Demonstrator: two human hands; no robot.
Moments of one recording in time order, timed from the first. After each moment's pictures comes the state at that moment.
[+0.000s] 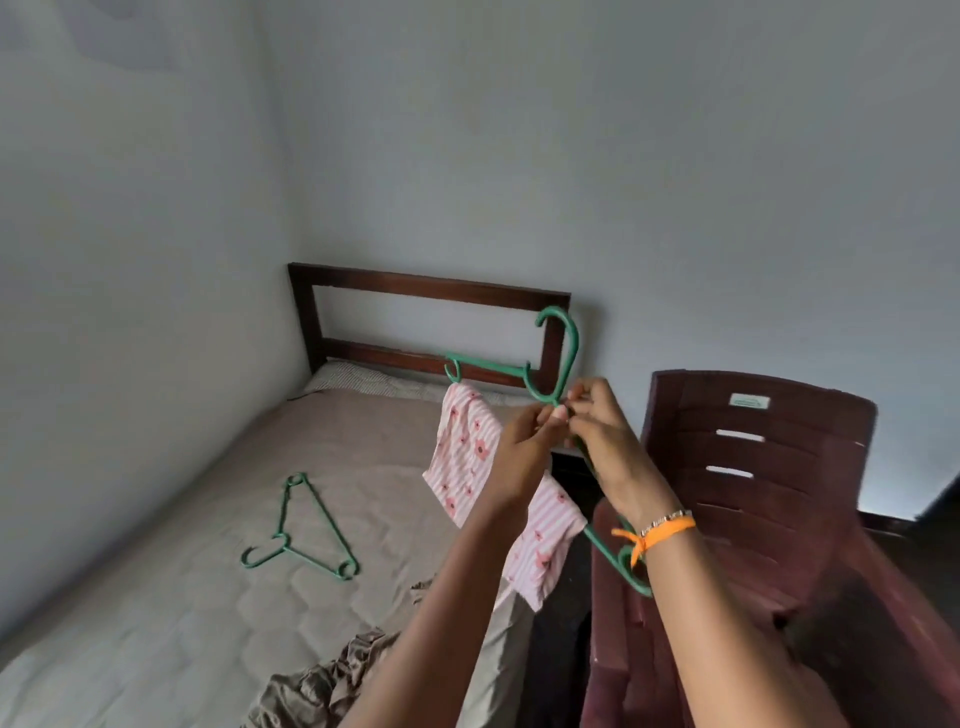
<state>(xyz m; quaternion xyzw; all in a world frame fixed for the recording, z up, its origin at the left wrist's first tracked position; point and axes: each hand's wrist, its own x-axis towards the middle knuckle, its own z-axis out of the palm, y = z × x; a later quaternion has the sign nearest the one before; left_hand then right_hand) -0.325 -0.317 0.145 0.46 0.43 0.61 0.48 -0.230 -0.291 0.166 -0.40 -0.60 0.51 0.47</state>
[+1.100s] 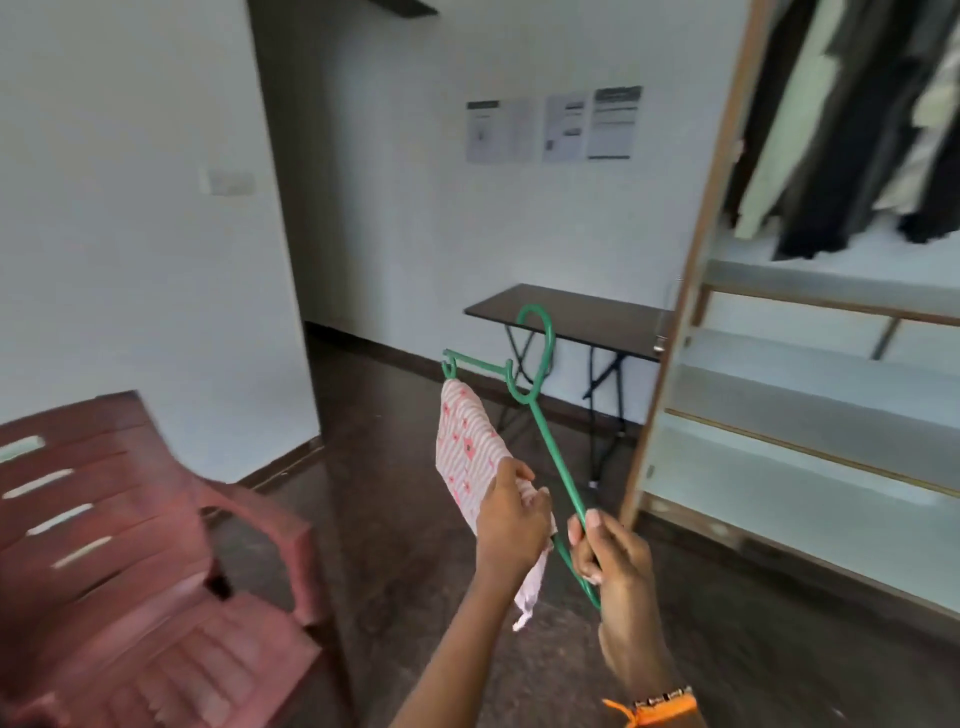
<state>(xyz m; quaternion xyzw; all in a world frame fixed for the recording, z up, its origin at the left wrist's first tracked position) 0.239 -0.755 0.131 0.80 0.20 0.30 0.48 0.233 -0.864 0.139 -0.59 -0.21 0.02 0.78</state>
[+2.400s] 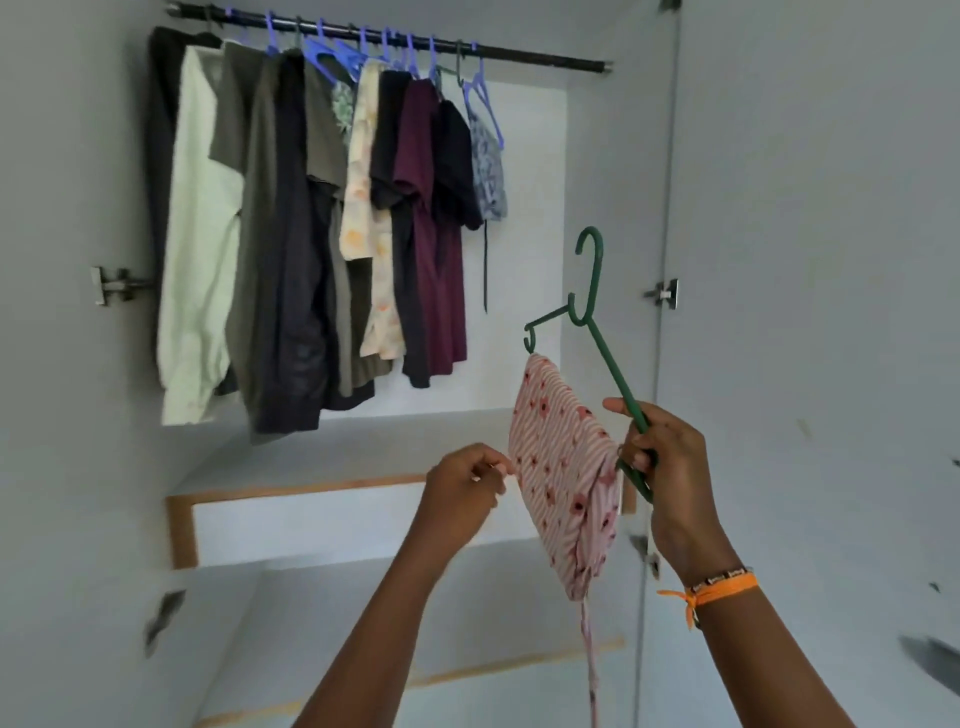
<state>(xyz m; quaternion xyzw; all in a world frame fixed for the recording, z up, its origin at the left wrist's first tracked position) 1.024 -1.261 0.303 0.79 -0.21 0.11 0.57 0.968 -1.435 0.321 -0.62 -0.05 -0.38 0.69</state>
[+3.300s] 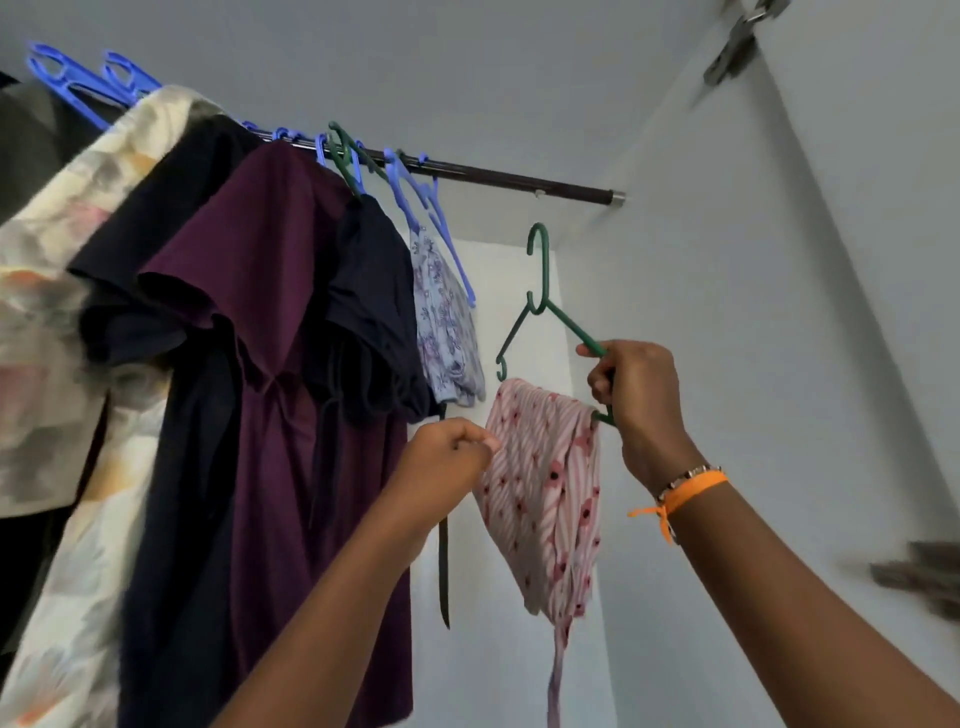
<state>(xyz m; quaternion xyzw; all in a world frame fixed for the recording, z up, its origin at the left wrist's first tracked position) 1.569 -1.421 0.566 0.72 -0.33 0.25 0.55 1.533 -1.586 0.612 -0.57 -0.14 -0.56 0.59</state>
